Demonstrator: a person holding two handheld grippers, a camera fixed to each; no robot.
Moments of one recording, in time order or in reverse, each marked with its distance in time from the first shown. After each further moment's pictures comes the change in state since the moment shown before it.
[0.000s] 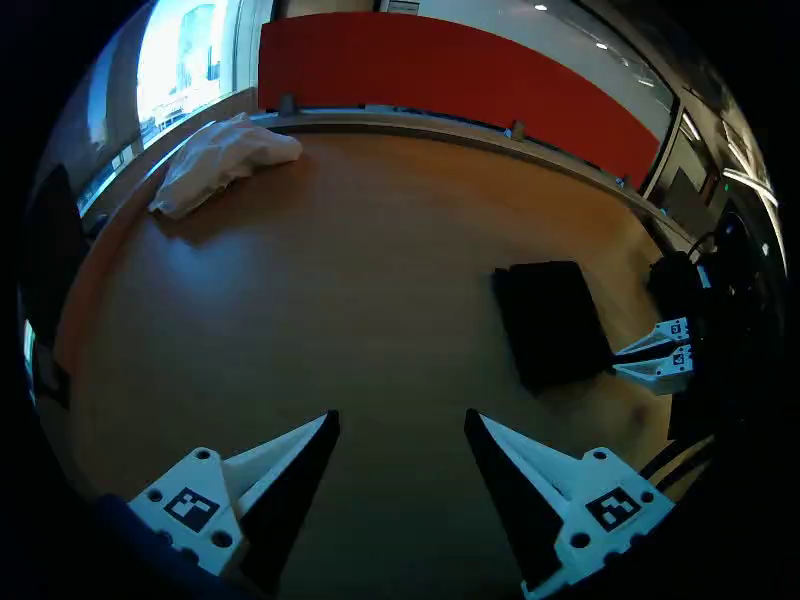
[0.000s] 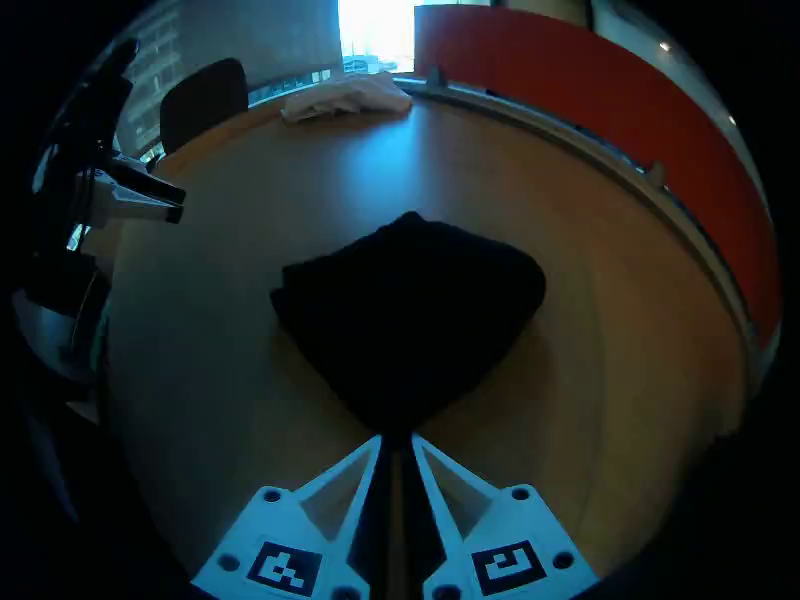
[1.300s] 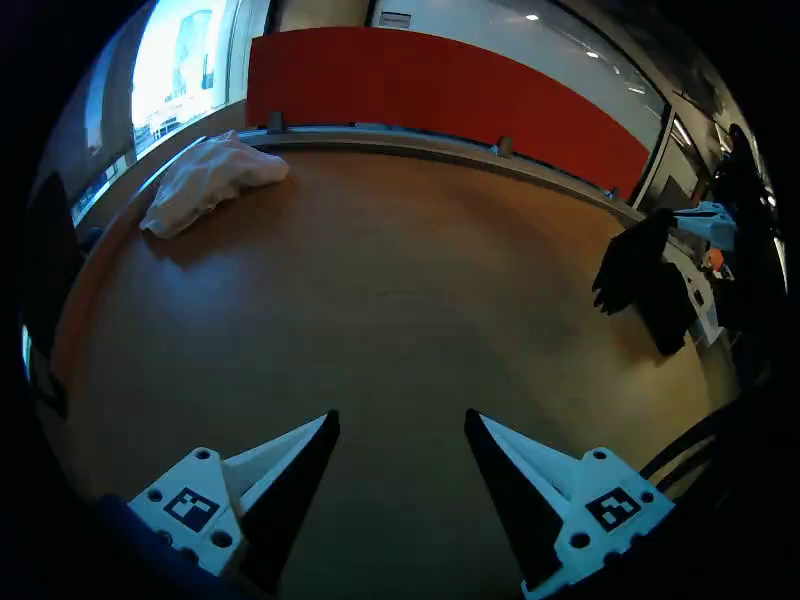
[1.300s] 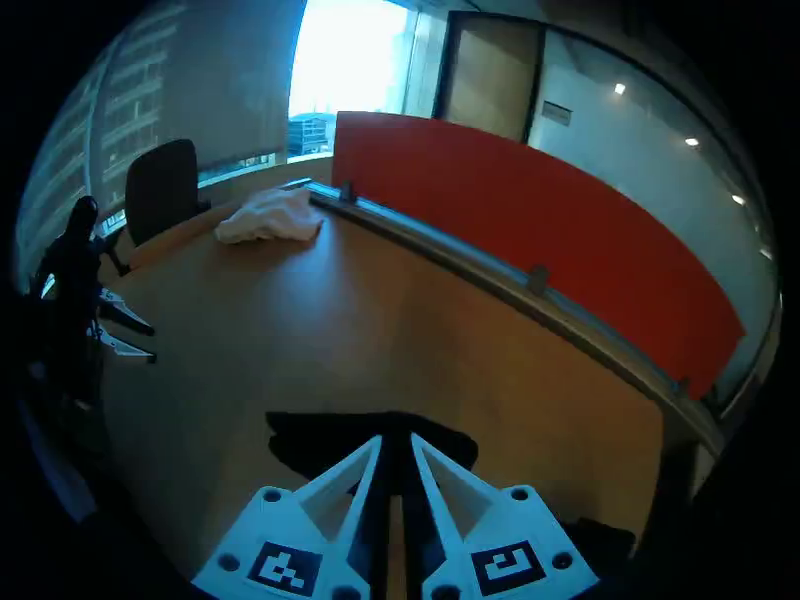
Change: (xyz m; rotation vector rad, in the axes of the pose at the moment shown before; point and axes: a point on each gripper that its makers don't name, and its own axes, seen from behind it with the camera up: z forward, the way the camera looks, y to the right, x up) left arm 0.024 0.019 -0.001 -0.033 0.050 0.004; right arm 0.127 0.160 -0.163 -0.218 0.243 0.011
